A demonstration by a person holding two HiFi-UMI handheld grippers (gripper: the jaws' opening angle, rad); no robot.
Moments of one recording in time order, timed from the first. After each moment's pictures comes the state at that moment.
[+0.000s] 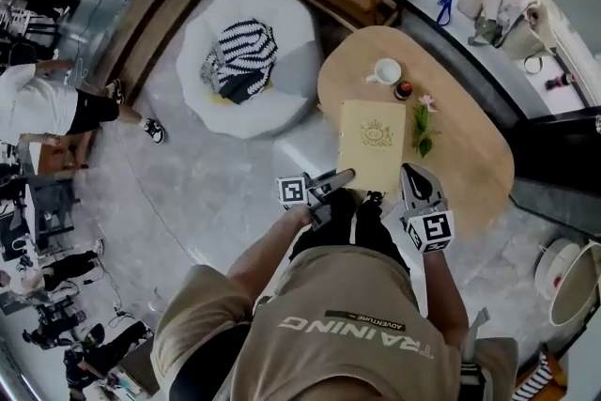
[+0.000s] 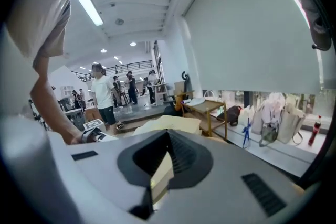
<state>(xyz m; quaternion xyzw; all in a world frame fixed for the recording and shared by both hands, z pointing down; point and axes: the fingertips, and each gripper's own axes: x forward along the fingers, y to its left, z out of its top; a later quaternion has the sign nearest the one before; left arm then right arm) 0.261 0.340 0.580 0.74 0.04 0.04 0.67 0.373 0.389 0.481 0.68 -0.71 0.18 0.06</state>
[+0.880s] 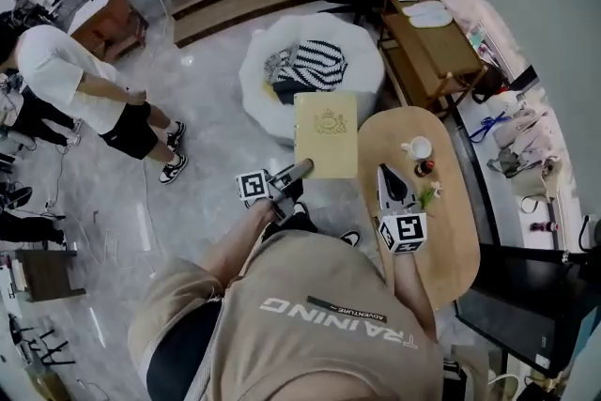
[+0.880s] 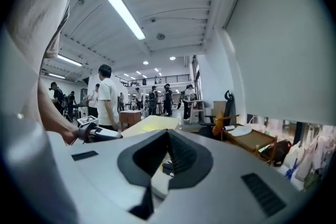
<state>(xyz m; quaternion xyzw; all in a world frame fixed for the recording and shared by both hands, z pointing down) 0.085 0.245 0.460 0.78 -0.18 -0.19 0.57 0.255 0.284 0.368 0.52 -0.85 0.04 0.05</state>
